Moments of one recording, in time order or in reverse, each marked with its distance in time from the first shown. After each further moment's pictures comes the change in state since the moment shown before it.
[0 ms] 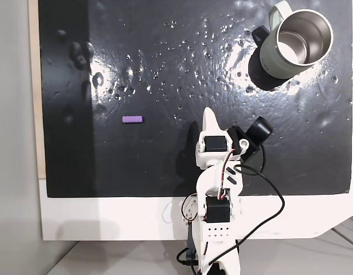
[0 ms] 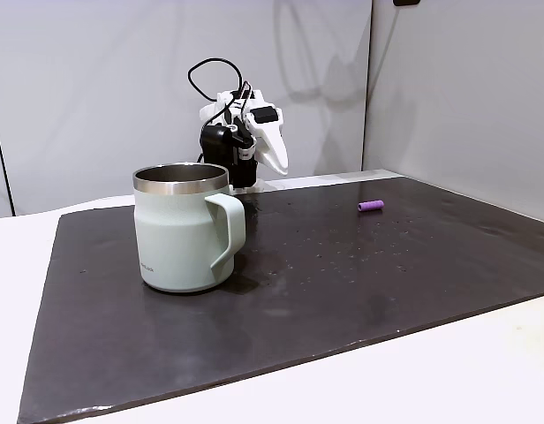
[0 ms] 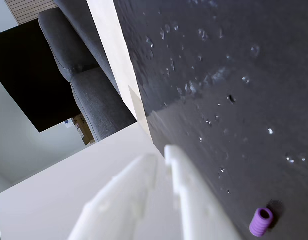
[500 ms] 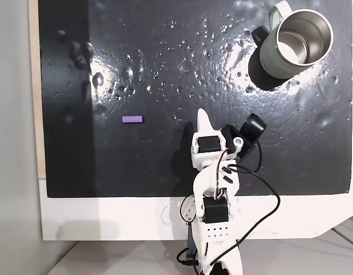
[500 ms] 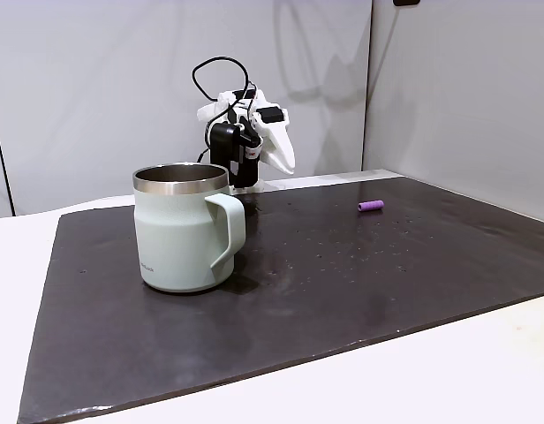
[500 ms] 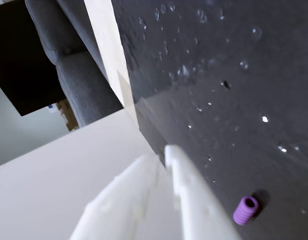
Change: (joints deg) arm -3.5 0.0 -0.6 1.6 -2.5
